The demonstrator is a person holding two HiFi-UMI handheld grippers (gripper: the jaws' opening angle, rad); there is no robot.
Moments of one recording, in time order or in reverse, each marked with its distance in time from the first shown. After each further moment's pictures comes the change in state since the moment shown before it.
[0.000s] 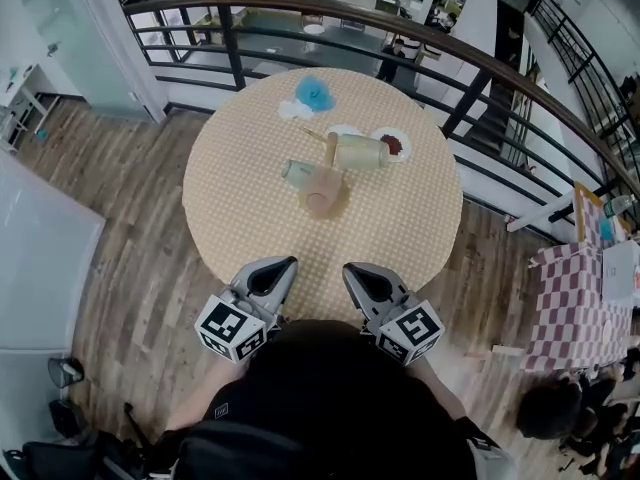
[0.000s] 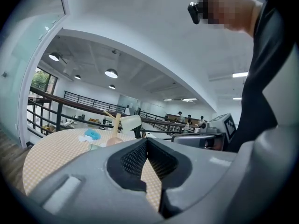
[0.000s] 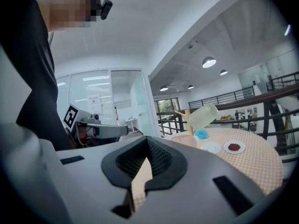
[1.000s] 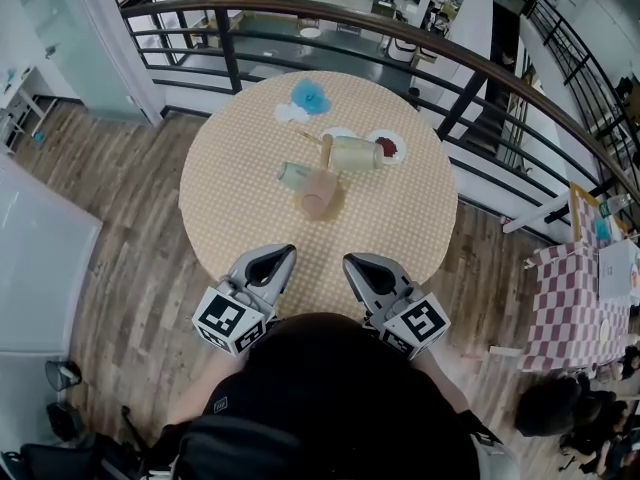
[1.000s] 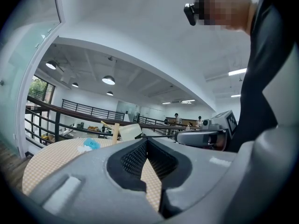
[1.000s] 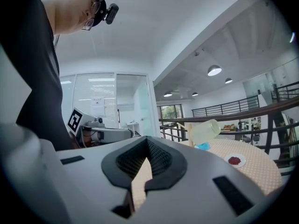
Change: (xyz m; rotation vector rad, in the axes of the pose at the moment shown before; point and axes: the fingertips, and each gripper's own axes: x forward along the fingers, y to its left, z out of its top) left arm 0.010 0.000 0.025 0.060 -0.066 0.001; right arm -0.004 -0.001 0.033 -0.069 -0.065 0.036
